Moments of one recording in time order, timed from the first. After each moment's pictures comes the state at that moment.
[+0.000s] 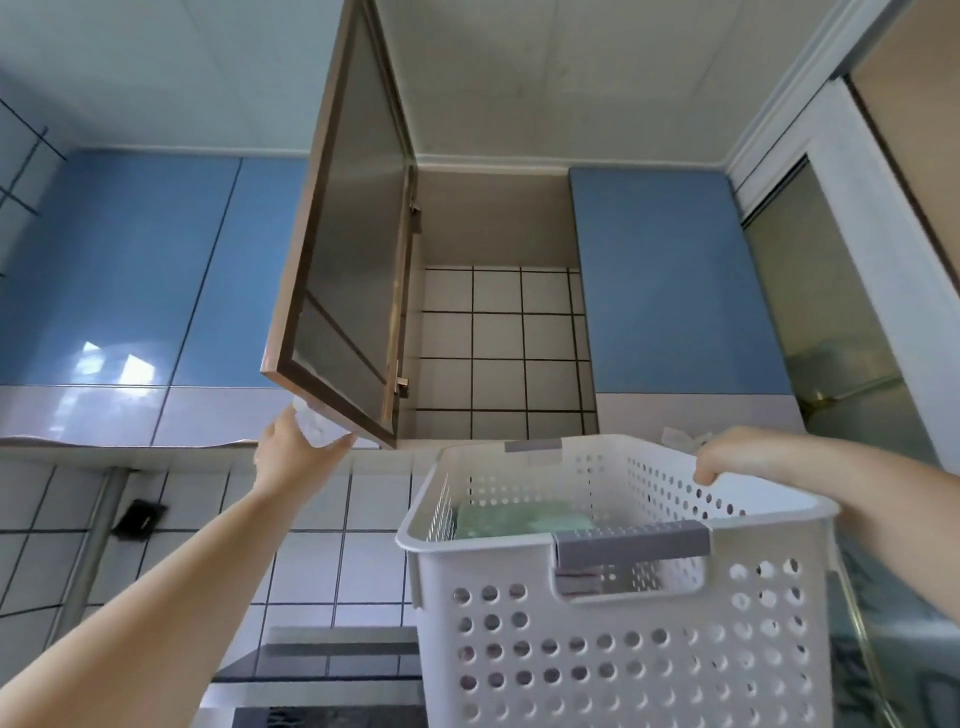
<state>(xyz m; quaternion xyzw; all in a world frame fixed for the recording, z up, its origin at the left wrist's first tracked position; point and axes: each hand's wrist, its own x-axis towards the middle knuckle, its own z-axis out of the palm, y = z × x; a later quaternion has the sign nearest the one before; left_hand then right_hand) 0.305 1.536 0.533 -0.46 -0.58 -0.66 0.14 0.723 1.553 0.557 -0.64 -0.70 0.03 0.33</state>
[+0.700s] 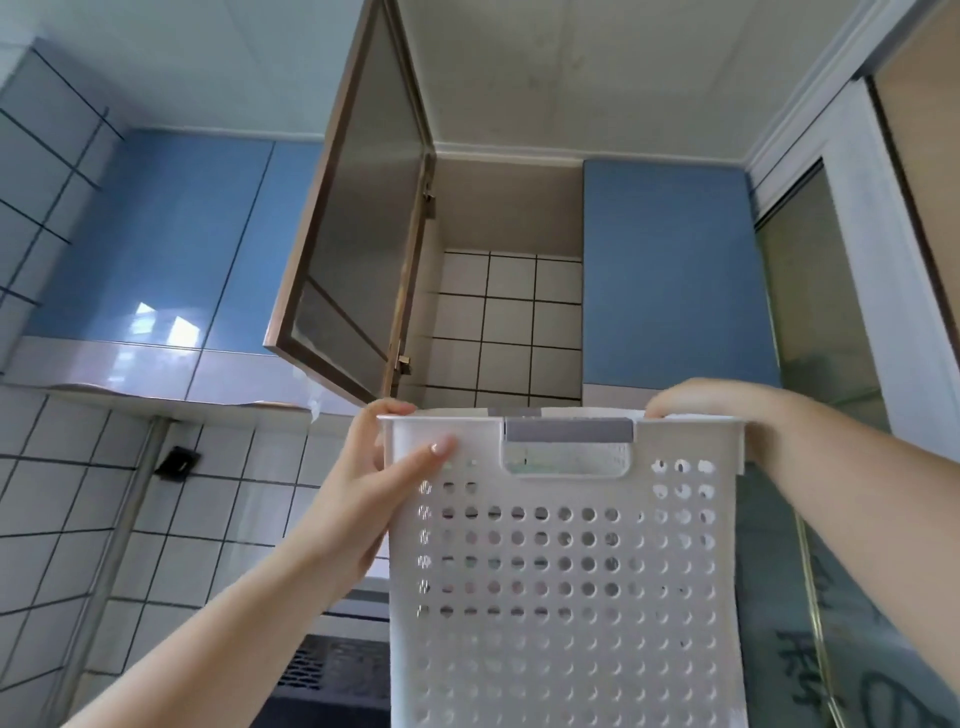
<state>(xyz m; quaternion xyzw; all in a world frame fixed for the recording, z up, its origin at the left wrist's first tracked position) 0.483 1.398 0.454 -0.62 -0.24 -0.72 -0.21 0.753 1.502 0.578 -0.53 -0.77 0.11 0.35</state>
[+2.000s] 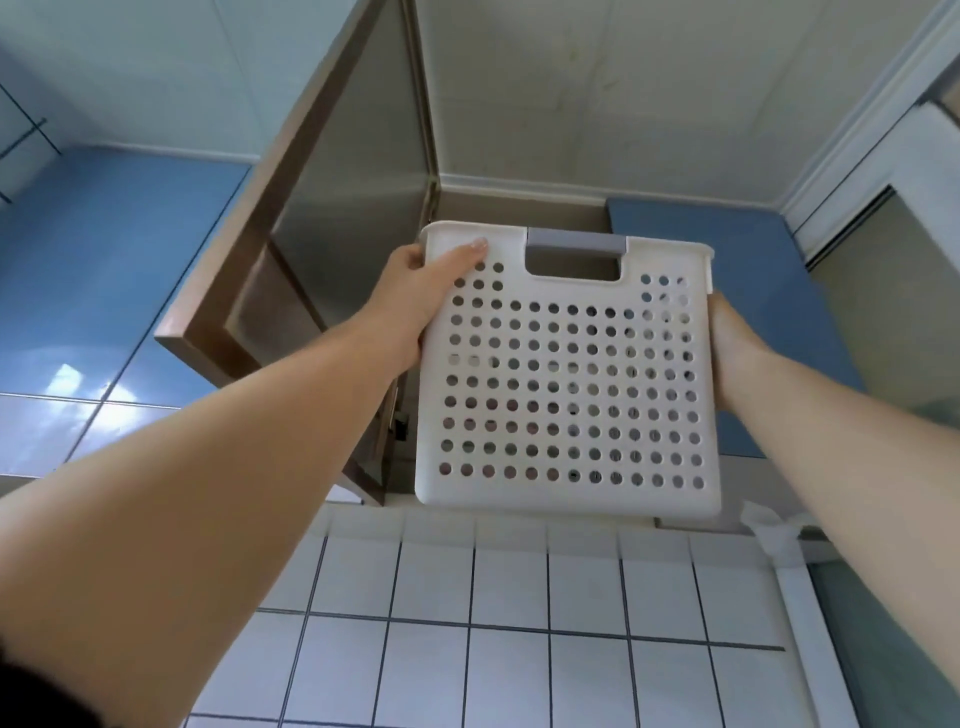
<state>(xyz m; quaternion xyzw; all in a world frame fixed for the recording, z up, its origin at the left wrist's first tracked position) 0.386 1.562 0.685 -0.63 -0.19 -0.75 -0.08 0.639 1.641 0.693 -0.14 -0.64 0.34 0.68</state>
